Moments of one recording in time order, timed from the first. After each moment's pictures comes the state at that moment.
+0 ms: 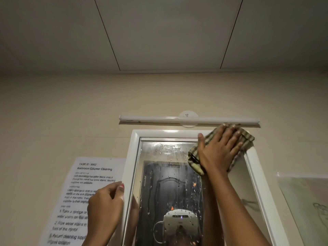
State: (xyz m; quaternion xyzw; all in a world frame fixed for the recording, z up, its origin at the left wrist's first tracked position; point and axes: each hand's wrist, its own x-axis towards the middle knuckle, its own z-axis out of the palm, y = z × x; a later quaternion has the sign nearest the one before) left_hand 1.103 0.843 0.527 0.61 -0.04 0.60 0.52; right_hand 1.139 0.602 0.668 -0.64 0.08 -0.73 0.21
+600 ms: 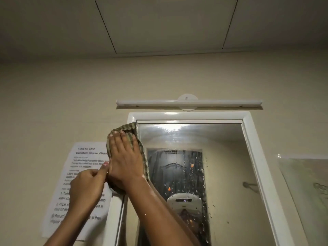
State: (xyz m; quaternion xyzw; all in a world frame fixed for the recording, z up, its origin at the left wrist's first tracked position) left_hand 1.104 0.869 0.529 0.63 -0.01 0.55 0.54; right_hand 1.155 0.798 0.592 -0.74 -0.28 -0.61 -0.08
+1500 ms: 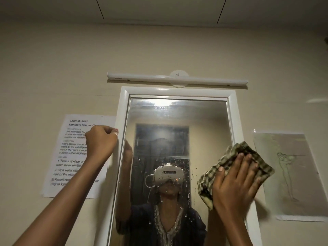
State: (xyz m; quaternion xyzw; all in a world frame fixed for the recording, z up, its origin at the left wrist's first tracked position) left_hand 1.086 0.840 0.553 0.63 -0.05 0.56 0.53; right_hand 1.131 0.546 0.448 -0.67 0.13 -0.70 0.20
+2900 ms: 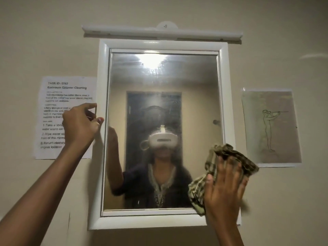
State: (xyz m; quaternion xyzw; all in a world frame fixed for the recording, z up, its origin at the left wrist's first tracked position) left_hand 1.104 0.846 0.495 0.71 -0.04 0.60 0.38; right_hand 1.118 0.533 0.317 -0.74 0.09 -0.65 0.14
